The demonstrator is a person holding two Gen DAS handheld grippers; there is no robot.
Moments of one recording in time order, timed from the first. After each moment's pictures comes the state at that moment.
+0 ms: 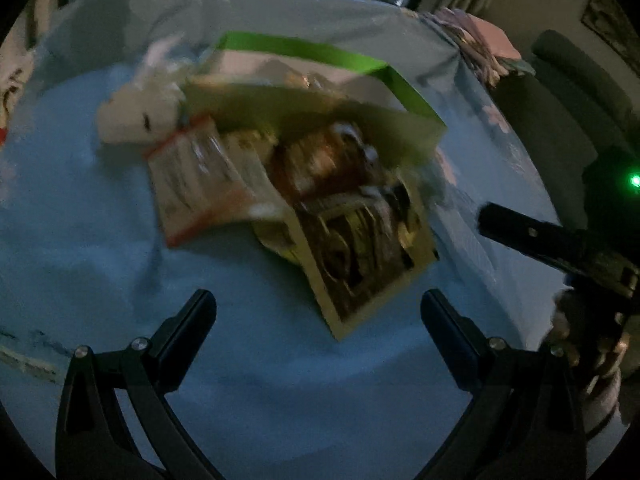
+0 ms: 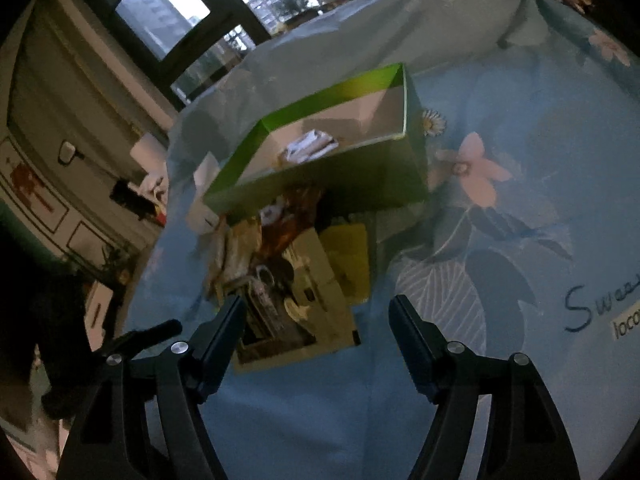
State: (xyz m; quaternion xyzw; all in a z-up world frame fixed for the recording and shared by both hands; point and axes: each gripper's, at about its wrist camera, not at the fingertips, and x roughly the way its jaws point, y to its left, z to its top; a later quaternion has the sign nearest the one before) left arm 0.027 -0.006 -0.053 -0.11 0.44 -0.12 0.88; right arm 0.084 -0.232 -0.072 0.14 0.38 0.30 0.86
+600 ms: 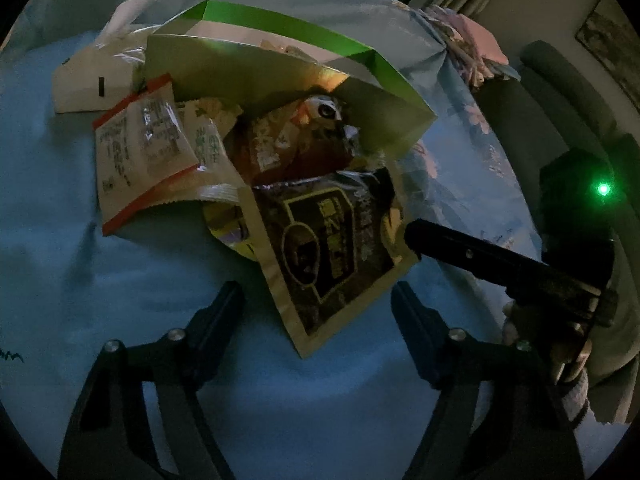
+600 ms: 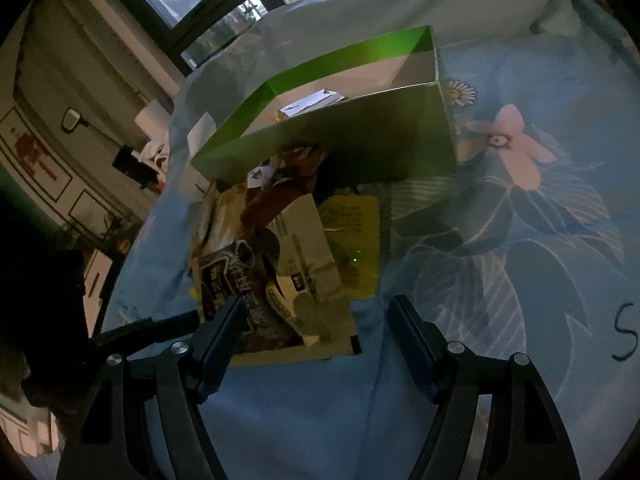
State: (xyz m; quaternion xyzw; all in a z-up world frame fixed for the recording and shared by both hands) left arm 0.043 -0.015 -0.072 -0.16 0.44 -0.16 0.87; right arm 0.105 -0.211 -0.103 0.10 0.40 0.33 0.85
